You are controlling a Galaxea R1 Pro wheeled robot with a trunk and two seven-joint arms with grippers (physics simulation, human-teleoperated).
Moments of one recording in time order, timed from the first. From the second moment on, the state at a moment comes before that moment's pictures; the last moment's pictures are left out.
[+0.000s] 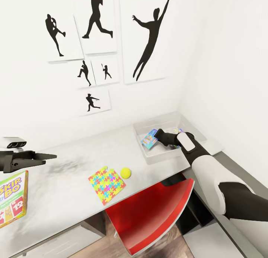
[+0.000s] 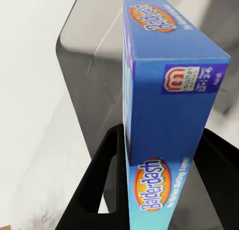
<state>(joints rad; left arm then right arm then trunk) -0.59 0.78 0.10 -1.47 0.49 1.04 -1.57 -1.21 0.02 0.01 -0.45 -0.86 0.61 0.01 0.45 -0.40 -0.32</state>
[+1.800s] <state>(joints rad) -0.59 0.80 0.10 -1.47 0.50 1.04 -1.57 -1.21 0.02 0.01 -0.43 -0.81 0.60 0.01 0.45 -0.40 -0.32</state>
